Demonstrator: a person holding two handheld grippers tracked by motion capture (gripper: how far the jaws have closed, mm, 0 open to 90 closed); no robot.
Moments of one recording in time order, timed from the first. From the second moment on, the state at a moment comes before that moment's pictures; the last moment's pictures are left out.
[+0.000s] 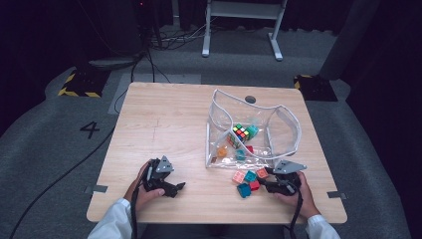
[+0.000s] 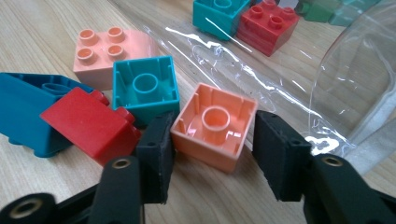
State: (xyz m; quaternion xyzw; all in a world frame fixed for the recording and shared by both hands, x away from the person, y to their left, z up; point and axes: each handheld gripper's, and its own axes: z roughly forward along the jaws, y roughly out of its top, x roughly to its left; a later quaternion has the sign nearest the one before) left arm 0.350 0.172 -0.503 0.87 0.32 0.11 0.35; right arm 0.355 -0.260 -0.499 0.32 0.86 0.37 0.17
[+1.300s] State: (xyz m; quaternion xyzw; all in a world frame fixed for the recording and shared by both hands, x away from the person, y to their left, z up) left arm 0.350 0.172 -0.503 0.88 0.32 0.11 0.35; right arm 0.332 -0.363 -0.435 0.33 0.81 0.43 0.20
